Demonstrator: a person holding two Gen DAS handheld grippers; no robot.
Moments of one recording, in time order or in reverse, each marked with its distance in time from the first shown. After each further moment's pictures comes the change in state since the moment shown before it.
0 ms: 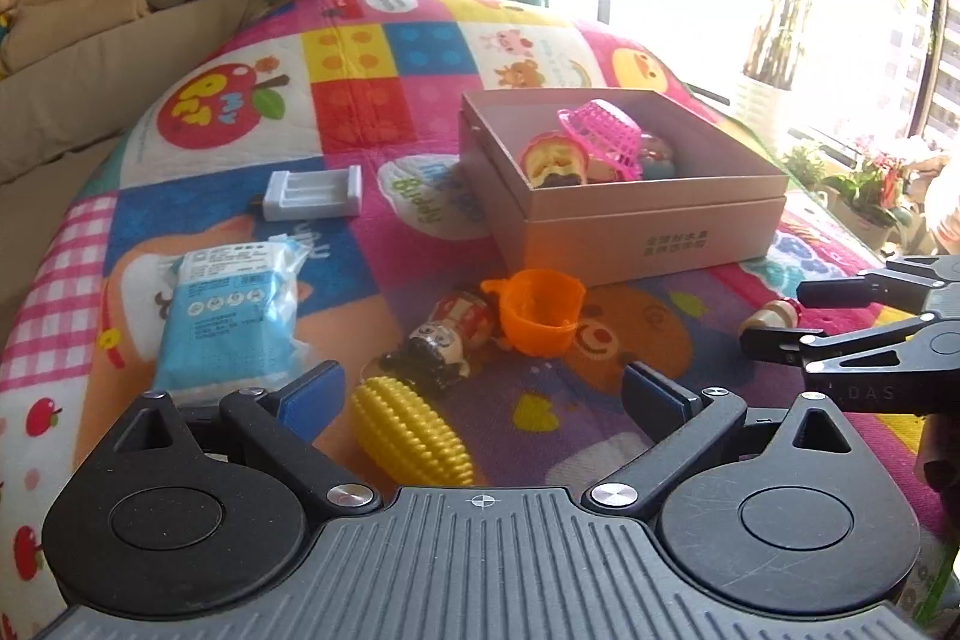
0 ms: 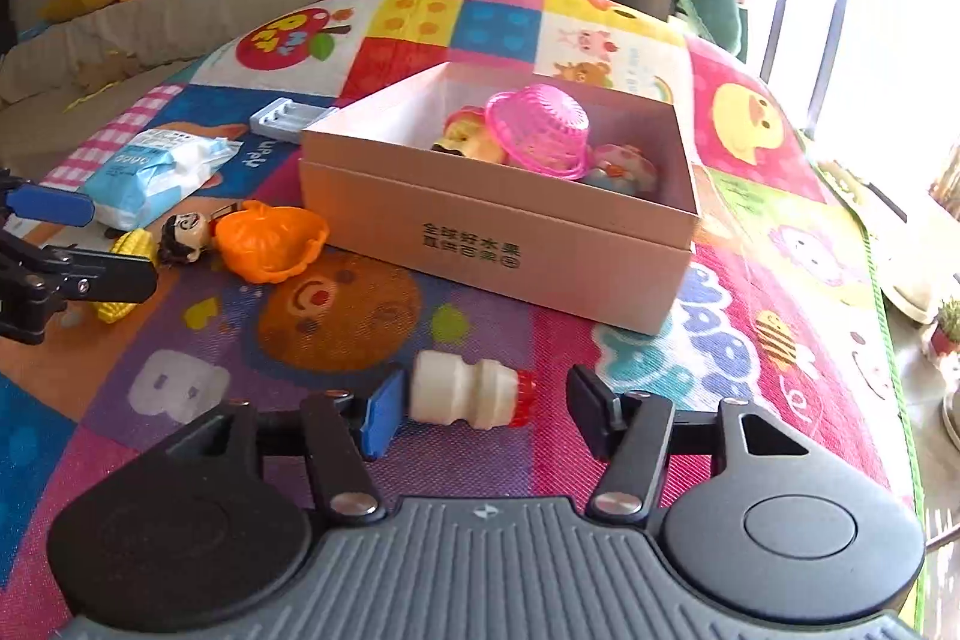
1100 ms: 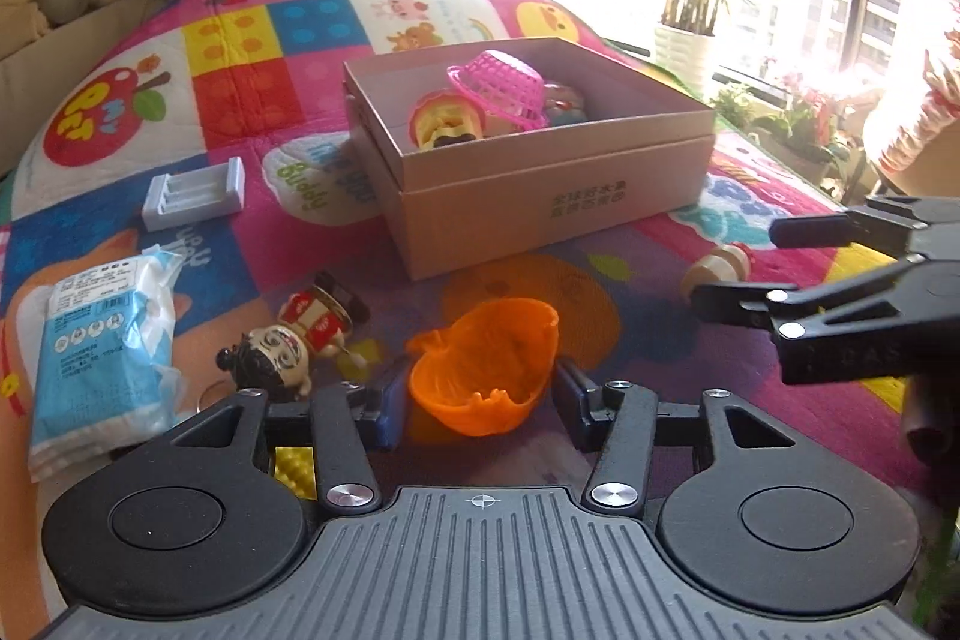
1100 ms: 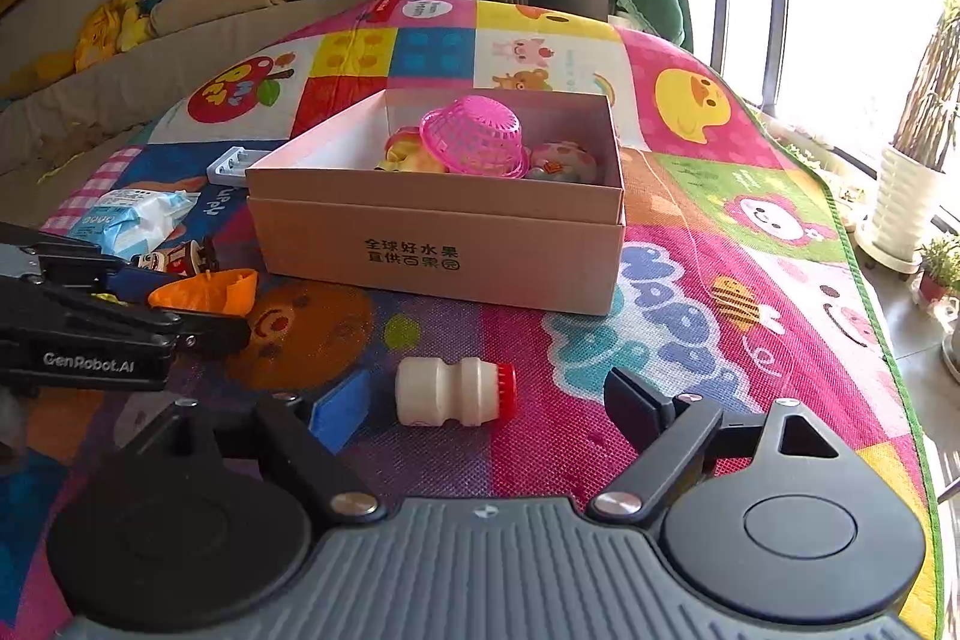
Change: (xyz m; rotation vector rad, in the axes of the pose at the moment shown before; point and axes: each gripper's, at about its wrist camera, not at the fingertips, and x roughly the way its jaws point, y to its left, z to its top) left arm 0.026 -0.022 -0.009 0.121 0.069 -0.143; right arm -0.006 -0.013 -0.010 0.115 -0.053 -0.030
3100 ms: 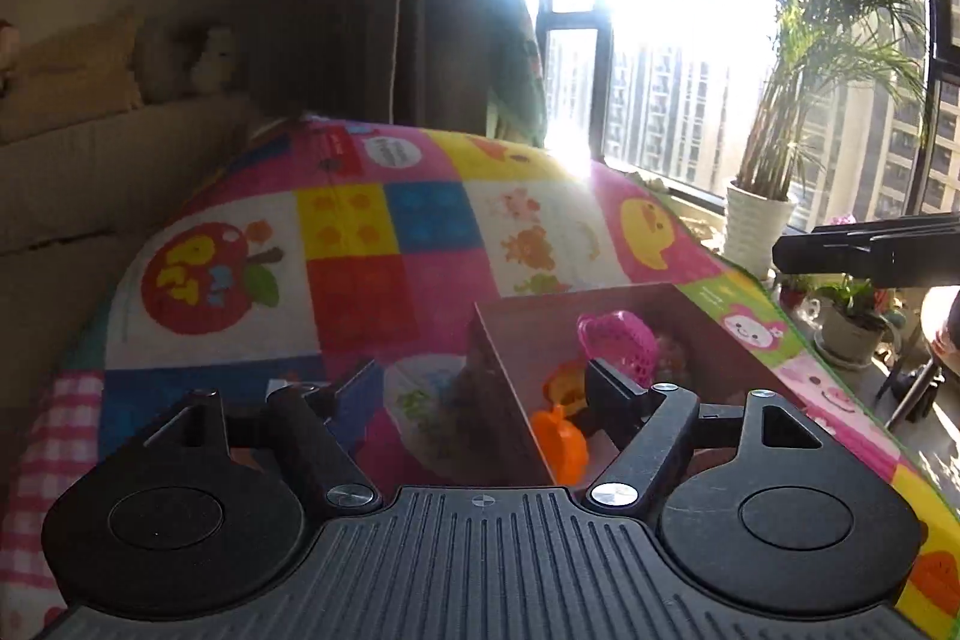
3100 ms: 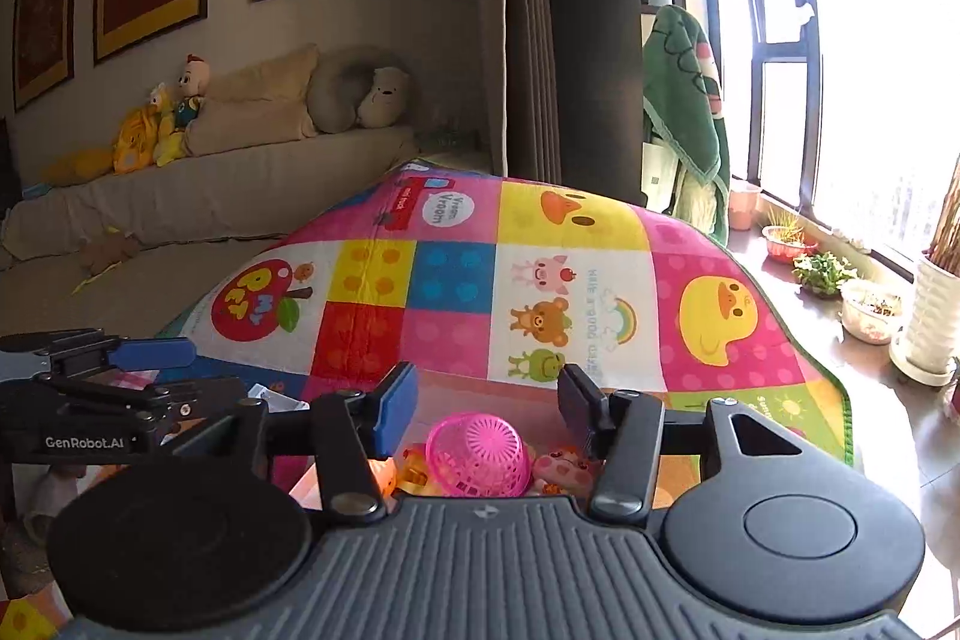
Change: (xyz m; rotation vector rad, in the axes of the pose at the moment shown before) left arm -0.024 0.058 0.088 -0.147 -0.244 0.169; right arm -0.019 -0.031 0.170 -0.014 -0.184 0.098
